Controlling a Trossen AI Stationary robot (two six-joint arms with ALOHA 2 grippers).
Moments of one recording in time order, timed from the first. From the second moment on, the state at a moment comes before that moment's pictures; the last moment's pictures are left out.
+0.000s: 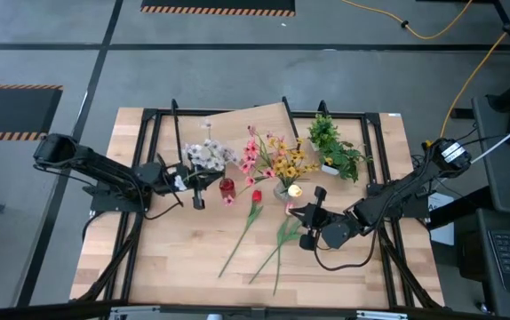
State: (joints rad) left arm -0.13 1.09 0.22 1.07 -0.34 0.18; right arm 0.58 1.41 0.72 0.02 0.82 0.36
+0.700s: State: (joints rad) left arm -0.13 1.30 0.22 1.23 -0.37 0.19; right arm 0.58 1.41 0.72 0.02 0.82 0.36
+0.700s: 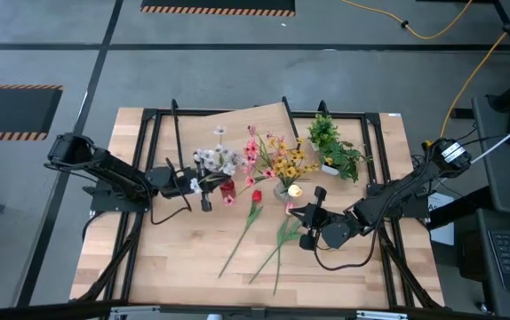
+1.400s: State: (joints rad) left arm -0.13 1.29 0.22 1.07 -0.43 0.10; right arm 0.58 1.41 0.72 0.02 0.81 0.36
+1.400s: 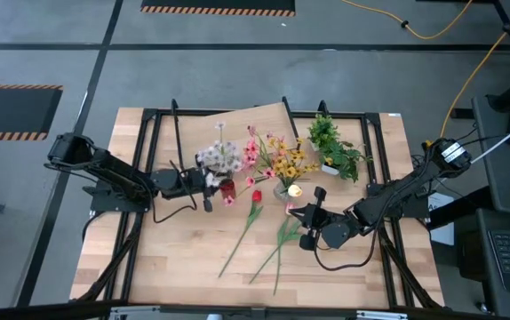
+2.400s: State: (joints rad) left arm -0.19 1.18 0.22 0.85 -0.53 0.04; right arm 0.58 1.41 0.72 0.02 0.81 0.36
